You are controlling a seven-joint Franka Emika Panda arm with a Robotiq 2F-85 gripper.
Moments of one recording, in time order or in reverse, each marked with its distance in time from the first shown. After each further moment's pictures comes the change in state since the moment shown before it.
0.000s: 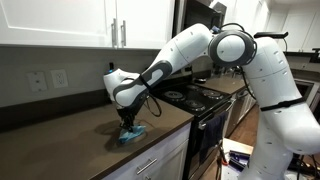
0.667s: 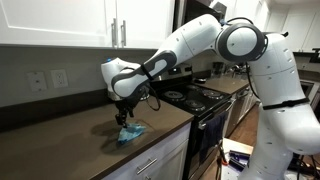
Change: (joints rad) arm 0.023 -0.082 0.001 0.000 0.004 -0.038 -0.007
